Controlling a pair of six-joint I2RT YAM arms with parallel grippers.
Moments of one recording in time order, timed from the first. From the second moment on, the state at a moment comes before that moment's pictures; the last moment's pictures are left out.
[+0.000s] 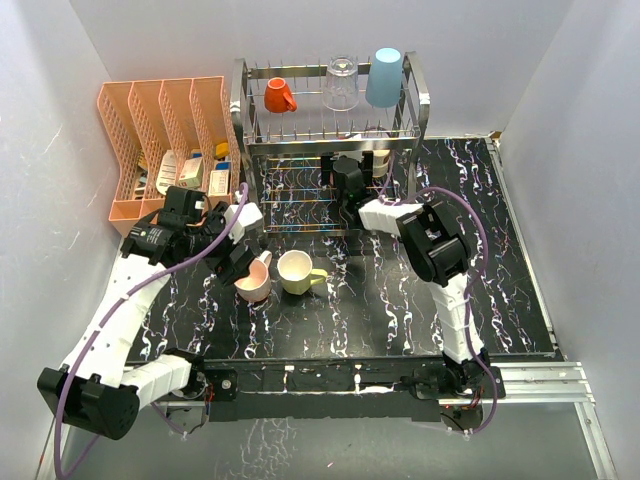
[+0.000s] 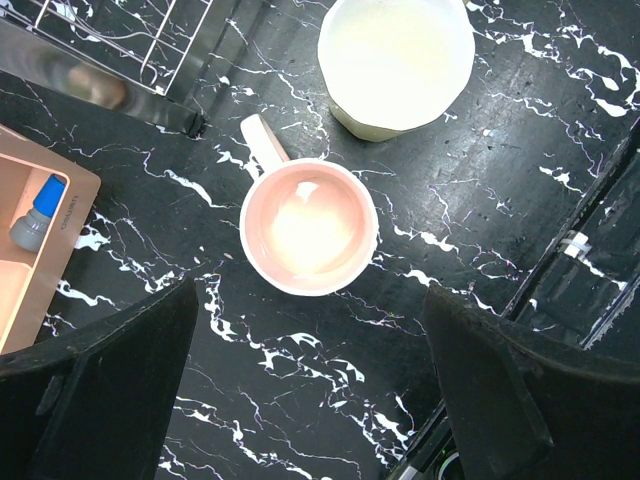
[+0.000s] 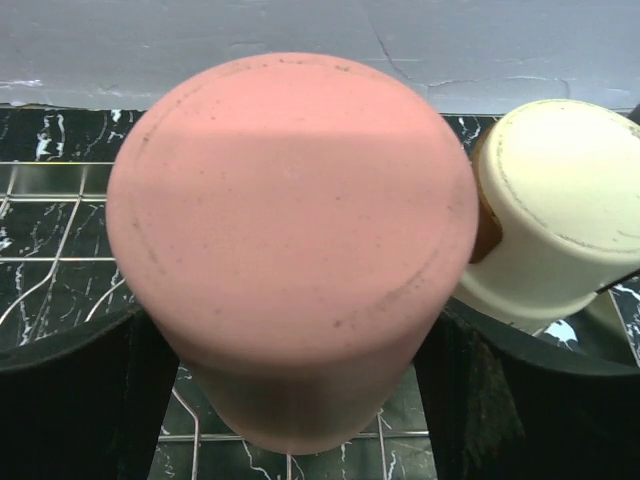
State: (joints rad) left arm -0.28 1.09 1.15 -1.02 0.44 0.64; right arm 0.52 2.24 1.49 0.55 0.53 0.07
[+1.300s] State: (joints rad) left arm -0.32 0.97 1.04 -0.77 0.52 0.73; right arm 0.73 1.29 0.79 0.37 0.46 0.51
